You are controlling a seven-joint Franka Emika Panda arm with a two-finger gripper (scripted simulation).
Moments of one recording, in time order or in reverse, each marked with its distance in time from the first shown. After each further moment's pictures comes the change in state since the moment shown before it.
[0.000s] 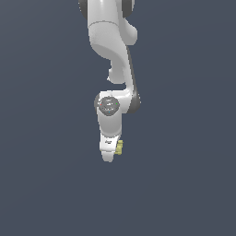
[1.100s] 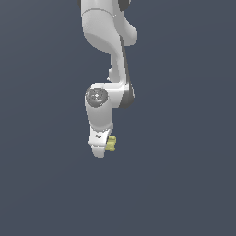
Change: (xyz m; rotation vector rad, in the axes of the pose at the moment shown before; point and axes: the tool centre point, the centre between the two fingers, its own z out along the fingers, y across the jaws) arm -0.035 -0.003 -0.030 0.002 0.000 0.000
